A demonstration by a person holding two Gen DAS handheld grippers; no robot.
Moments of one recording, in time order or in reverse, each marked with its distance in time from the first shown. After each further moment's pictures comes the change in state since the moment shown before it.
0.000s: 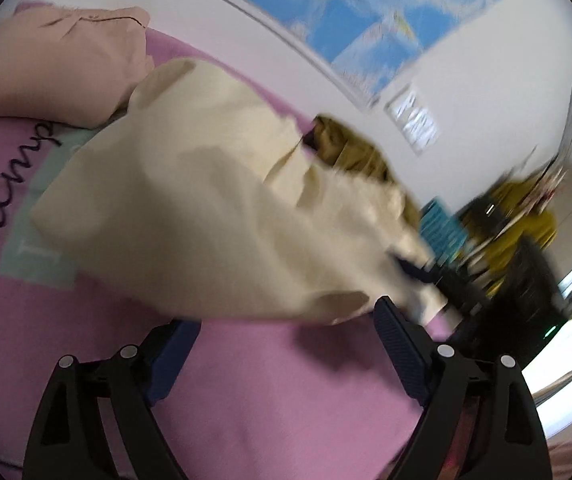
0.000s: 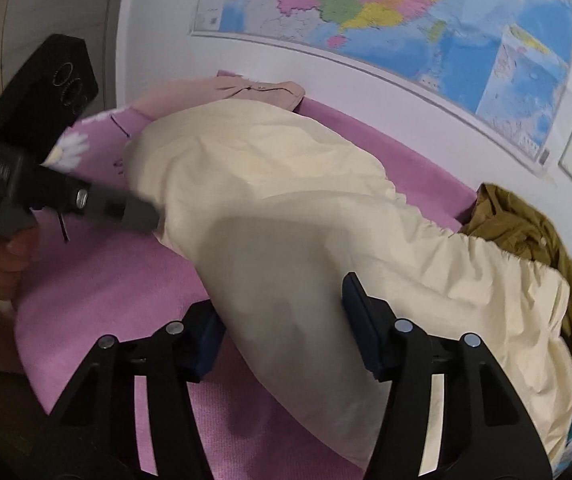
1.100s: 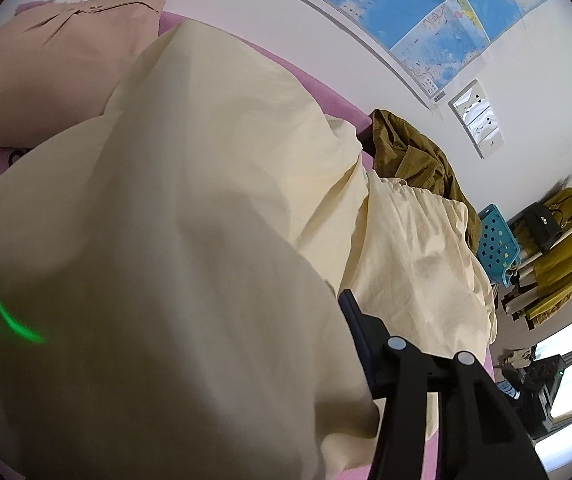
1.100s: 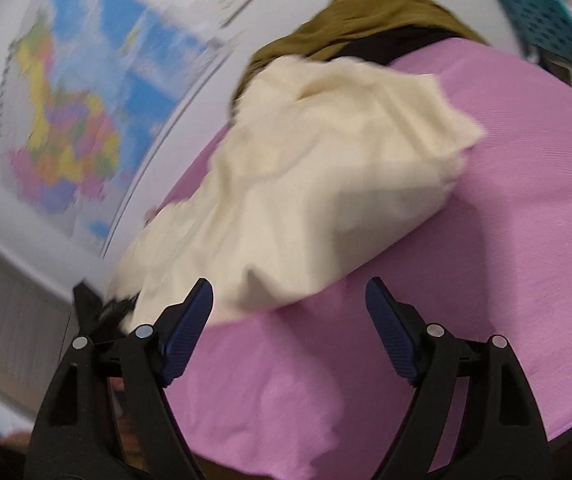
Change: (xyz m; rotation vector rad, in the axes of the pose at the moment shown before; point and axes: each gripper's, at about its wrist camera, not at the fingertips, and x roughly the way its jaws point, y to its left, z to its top) left arm 0.053 0.009 0.036 -0.028 0.065 0.220; right arm -0.117 -0.167 -0.204 1.206 -0.115 0.080
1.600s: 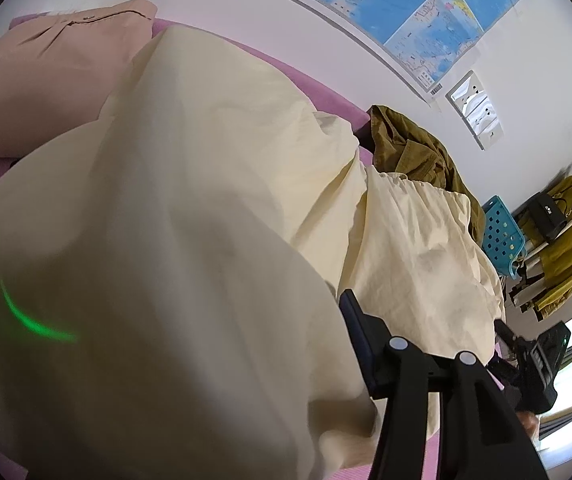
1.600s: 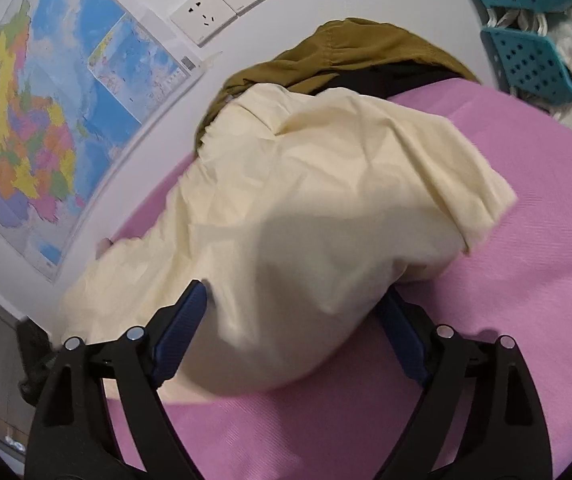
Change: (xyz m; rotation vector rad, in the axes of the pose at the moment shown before) left arm 0.004 -0.004 0.000 0.044 -0.005 0.023; right arm 0.043 0.015 0.027 -0.044 -0.138 -0.116
